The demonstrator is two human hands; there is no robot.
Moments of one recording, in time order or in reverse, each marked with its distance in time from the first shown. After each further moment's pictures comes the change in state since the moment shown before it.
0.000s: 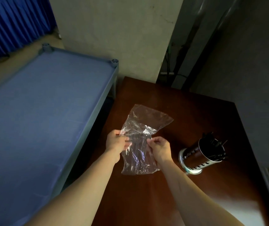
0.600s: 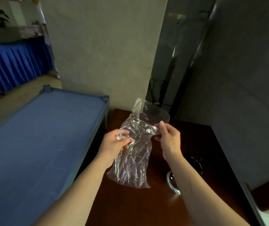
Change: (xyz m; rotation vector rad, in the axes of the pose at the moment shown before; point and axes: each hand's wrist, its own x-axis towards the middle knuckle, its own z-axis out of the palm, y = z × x) left_hand -0.070 0.100 -0.012 0.024 -0.374 0.534; right_hand -0.063 -0.156 -0.049 0.139 0.172 -0.524
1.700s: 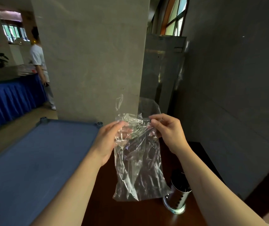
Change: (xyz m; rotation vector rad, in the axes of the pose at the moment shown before) left_hand -0.032 0.146 0.017 -0.211 -0.135 0.193; right_hand -0.008 -0.131 -0.040 -0.008 -0.264 -0.438
